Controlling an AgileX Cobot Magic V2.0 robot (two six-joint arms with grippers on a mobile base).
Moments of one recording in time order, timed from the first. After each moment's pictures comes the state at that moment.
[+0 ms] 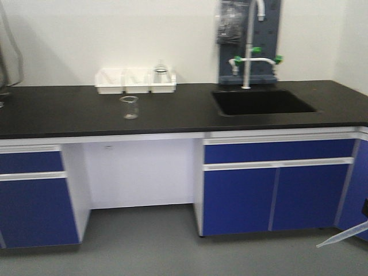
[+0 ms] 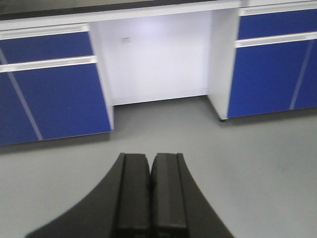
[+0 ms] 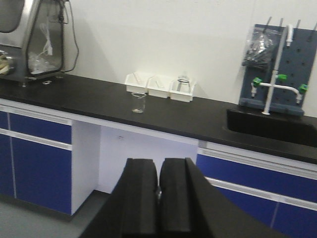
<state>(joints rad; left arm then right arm) -0.07 -0.01 0.03 -0.02 0.01 0.05 0.31 0.60 -0.55 0.90 0.02 -1.02</state>
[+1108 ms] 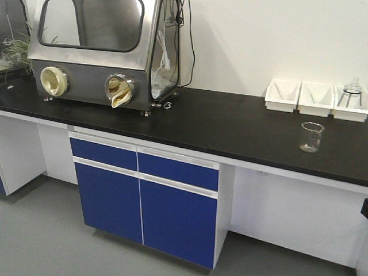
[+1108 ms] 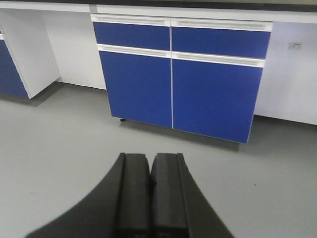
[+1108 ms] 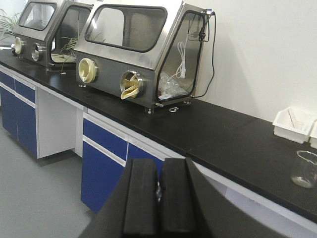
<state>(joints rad) -0.07 -0.01 0.03 -0.02 0.01 0.05 0.31 0.60 -0.55 0.90 0.02 -1.02</state>
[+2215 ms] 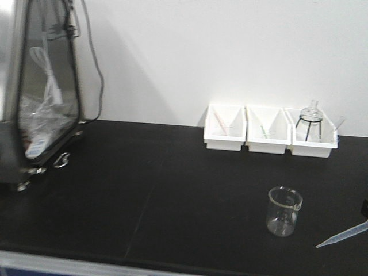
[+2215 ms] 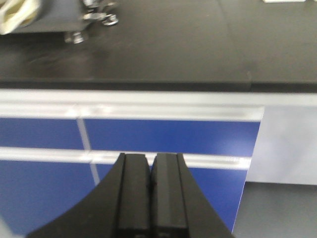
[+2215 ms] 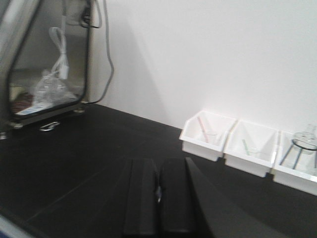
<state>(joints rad) -0.07 -0.01 0.03 -0.02 0.01 0.05 0.31 0.60 -0.55 0.90 0.03 -1.02</state>
